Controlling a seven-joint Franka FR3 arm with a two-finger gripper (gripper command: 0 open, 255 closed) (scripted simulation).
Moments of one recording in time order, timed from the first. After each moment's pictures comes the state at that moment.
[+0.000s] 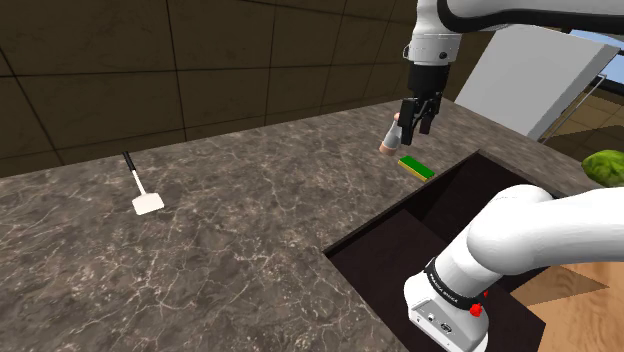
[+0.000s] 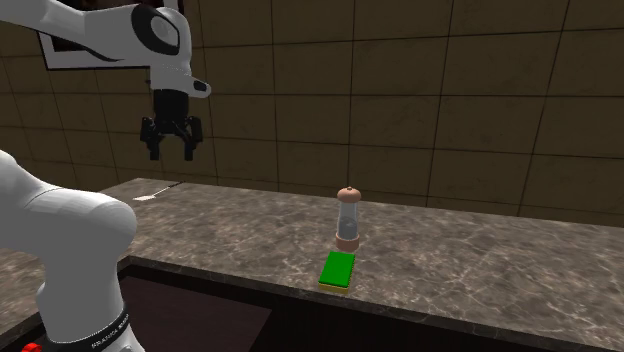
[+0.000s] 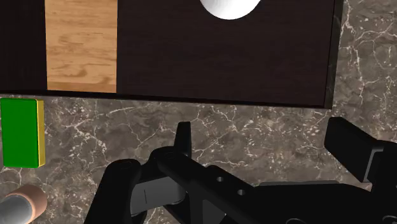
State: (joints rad) arm 0.01 -0.74 0.03 -2.44 -0.03 1.43 -0.05
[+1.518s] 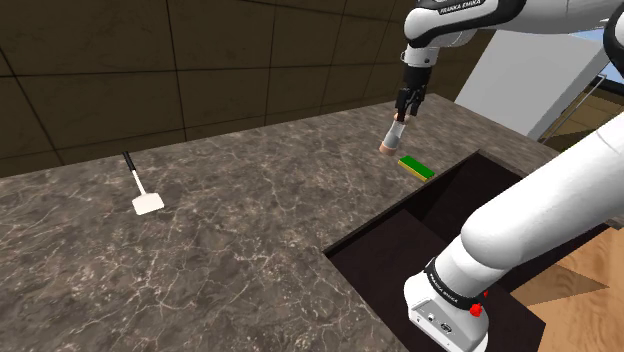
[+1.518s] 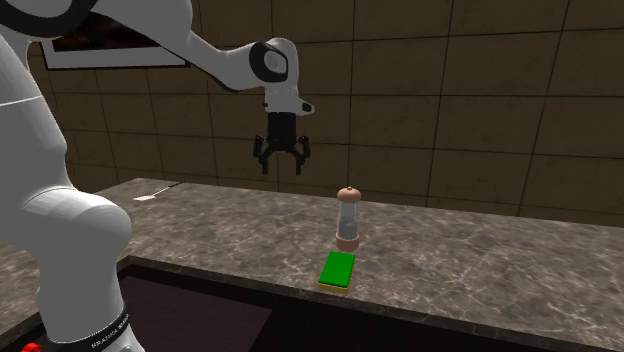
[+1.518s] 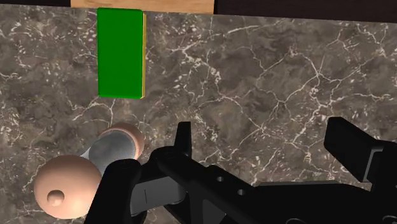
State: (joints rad) arm -0.13 -0.19 -0.30 -2.12 -0.19 1.76 -0.46
